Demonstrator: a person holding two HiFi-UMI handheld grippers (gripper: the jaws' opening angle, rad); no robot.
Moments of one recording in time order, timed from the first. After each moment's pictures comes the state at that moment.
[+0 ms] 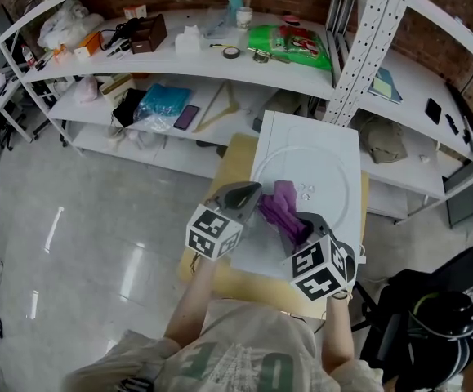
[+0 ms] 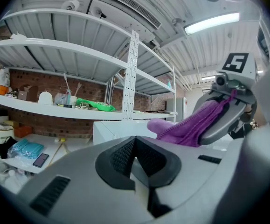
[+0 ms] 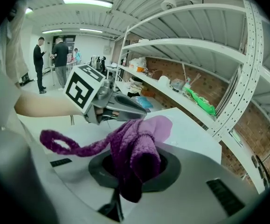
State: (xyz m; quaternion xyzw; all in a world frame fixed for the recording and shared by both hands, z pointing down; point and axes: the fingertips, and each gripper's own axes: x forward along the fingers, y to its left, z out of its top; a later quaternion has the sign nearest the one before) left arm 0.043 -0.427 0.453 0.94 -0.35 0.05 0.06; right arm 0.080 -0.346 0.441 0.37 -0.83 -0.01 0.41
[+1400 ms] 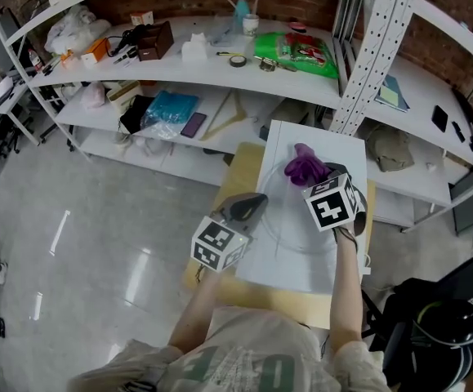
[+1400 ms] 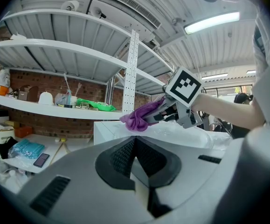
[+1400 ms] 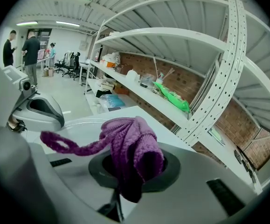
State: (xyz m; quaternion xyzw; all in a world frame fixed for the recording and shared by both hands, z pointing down) left arm 0.042 -0.425 0.453 0.93 -0.35 0.05 0.06; right arm 0.144 -0.500 0.430 0.50 -0.77 -0.01 0.40
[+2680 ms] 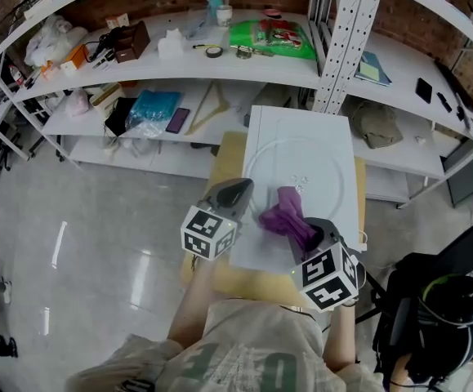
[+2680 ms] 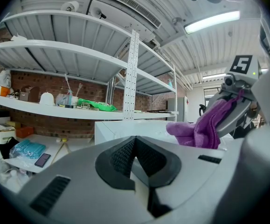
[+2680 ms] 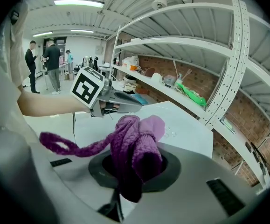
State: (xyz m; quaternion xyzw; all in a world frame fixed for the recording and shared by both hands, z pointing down) left arm 0.040 -0.427 0.454 0.93 -0.35 0.05 0.06; right arm 0.107 -0.319 0.439 0.41 -0.82 0.02 0.40
